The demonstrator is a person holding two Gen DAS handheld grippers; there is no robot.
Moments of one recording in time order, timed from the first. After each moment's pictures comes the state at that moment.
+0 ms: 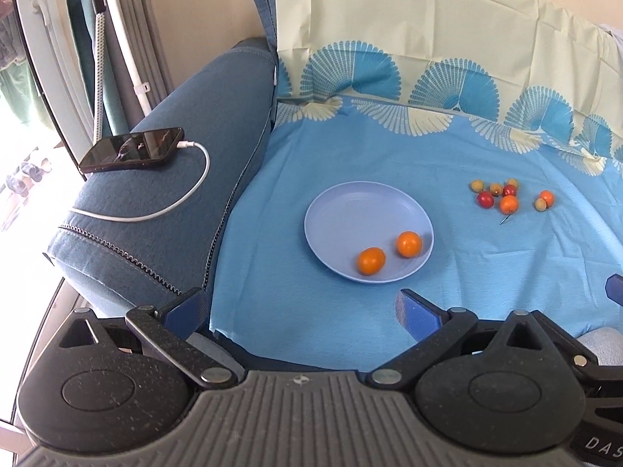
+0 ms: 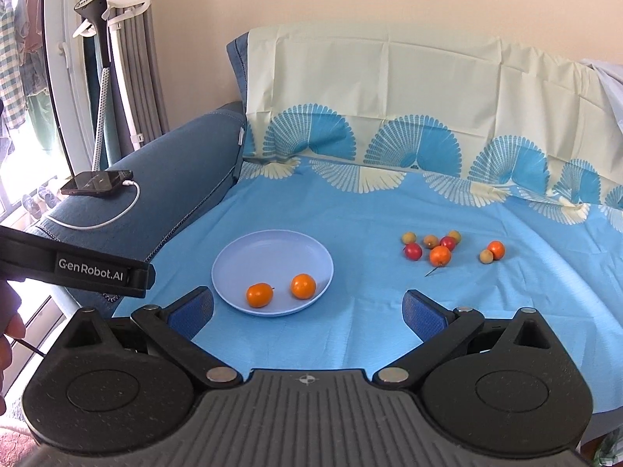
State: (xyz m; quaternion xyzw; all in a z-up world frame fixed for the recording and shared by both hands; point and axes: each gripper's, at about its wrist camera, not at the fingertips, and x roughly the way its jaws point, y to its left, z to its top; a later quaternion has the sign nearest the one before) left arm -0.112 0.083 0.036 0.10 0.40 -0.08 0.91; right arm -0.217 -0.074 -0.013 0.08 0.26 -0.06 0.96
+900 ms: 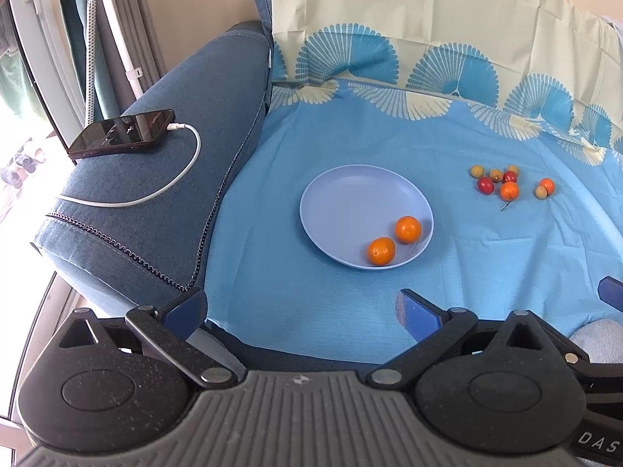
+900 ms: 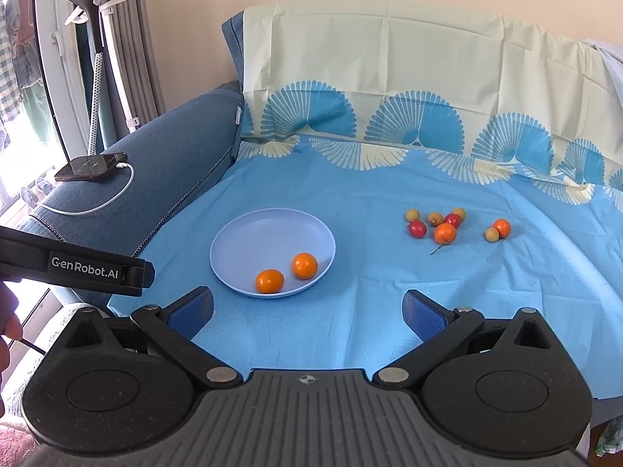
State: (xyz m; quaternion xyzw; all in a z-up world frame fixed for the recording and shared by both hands) left arm -0.104 0.085 0.023 0.10 0.42 -0.09 0.90; right arm -0.206 -0.073 -0.025 0.09 0.29 -0.06 0.95
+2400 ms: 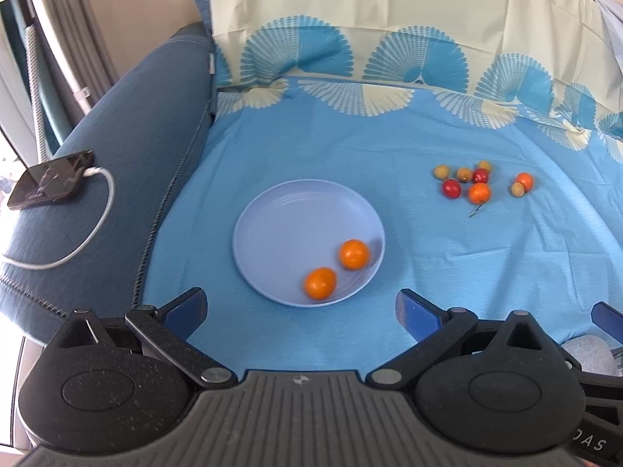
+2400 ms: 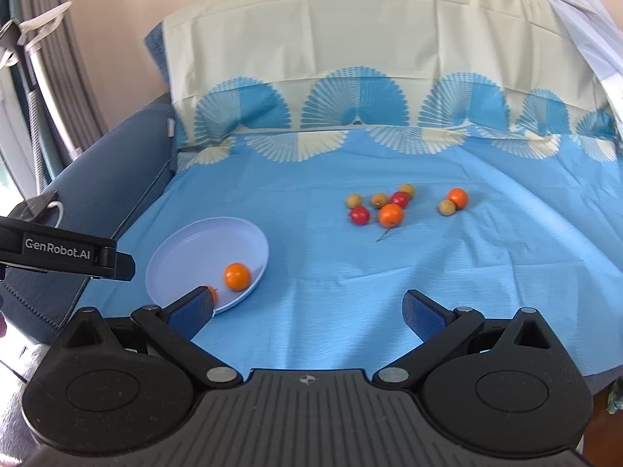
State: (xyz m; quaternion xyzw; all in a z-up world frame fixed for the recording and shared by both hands) left arm -0.060 -0.005 0.021 0.13 0.44 -0.13 0.88; right arm -0.192 -0.155 -0.049 0.16 0.30 -0.12 0.93
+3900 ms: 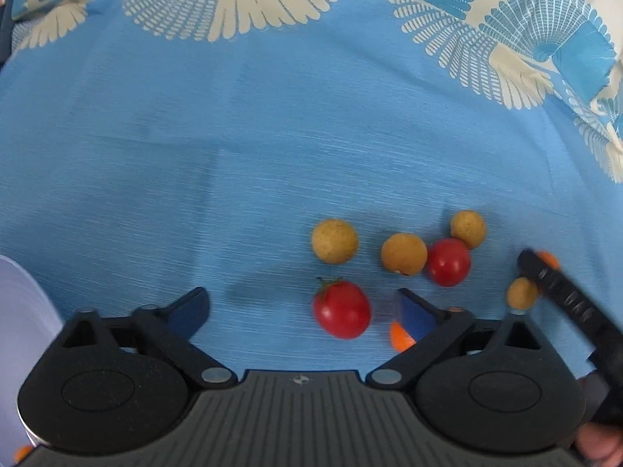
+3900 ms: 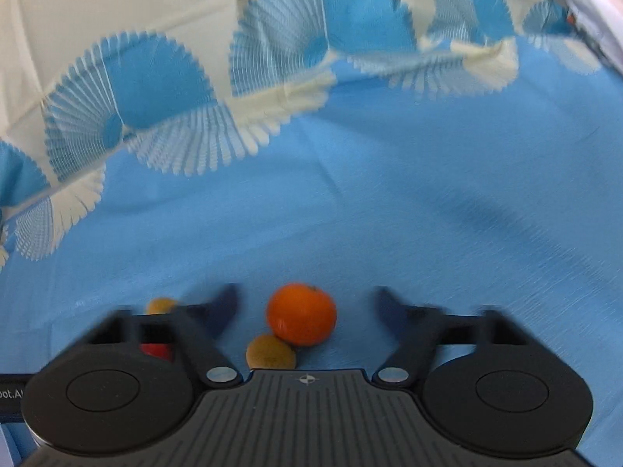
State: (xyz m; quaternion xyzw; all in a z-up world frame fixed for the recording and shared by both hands) left arm 0.169 -0.268 -0.161 0.06 0.60 -0.15 0.78; right arm 0.035 -0.466 -0.213 0.28 0.35 -0.26 0.86
